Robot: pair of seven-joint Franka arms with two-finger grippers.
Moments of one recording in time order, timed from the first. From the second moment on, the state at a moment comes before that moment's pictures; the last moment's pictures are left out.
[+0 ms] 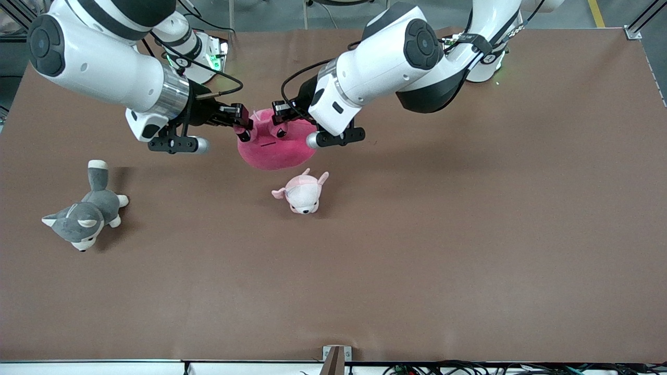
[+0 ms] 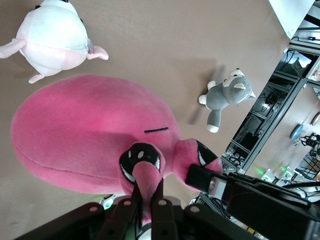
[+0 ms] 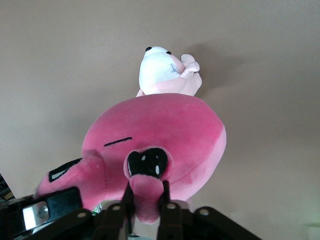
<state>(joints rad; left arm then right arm) -0.33 0.48 -0.61 -1.34 -0.42 2.20 -1.03 0.42 0.09 -0.03 -1.61 0.49 1.65 0.50</state>
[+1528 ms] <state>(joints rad) -0.16 0.47 -0.59 -1.33 0.16 1.95 -0.94 0.20 0.14 -0.06 -1.62 0.44 1.64 0.40</state>
